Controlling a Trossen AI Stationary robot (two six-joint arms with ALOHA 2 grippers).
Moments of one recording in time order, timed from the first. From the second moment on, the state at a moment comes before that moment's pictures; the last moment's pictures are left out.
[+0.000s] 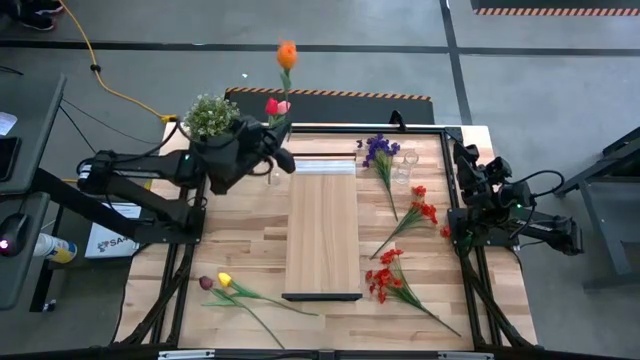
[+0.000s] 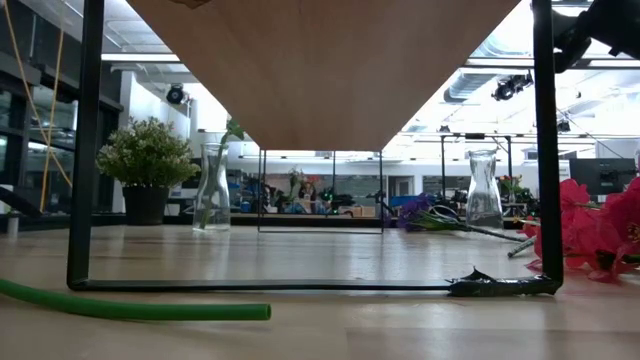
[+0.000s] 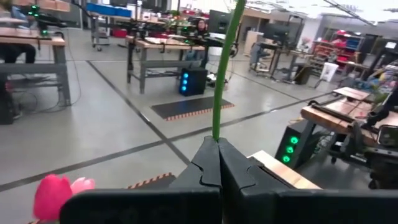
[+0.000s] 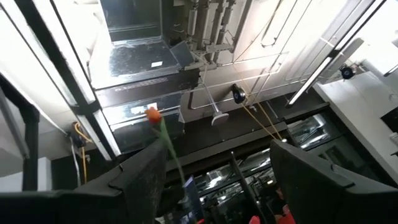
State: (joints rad) left arm -0.06 1.23 1.33 -0.15 -0.92 -0.24; right arm -0.29 0.02 0.02 0.84 0.18 0.37
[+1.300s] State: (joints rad) left arm 0.23 0.76 0.67 0.23 -0.71 -0.23; right arm -0.29 0.02 0.02 0.83 0.22 0.36
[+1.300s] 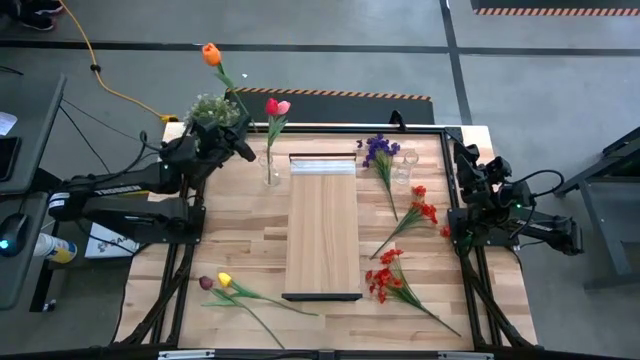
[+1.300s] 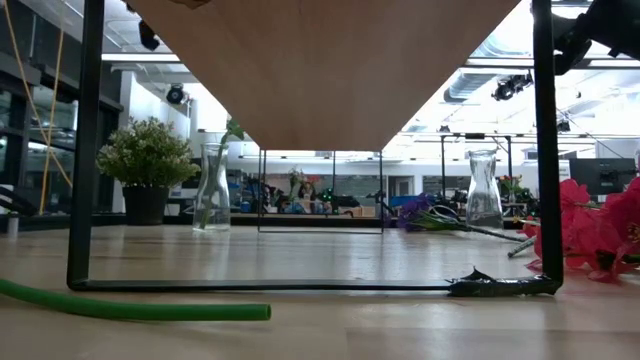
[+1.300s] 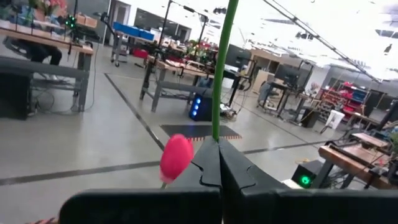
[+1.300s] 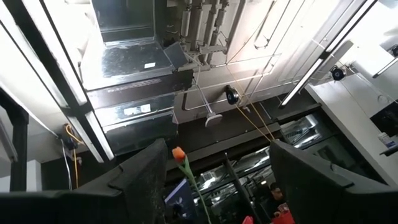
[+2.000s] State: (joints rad) left arm 0.32 0.76 0.37 0.51 -0.62 -0.39; right arm -0.29 0.02 0.02 0.84 0.24 0.36
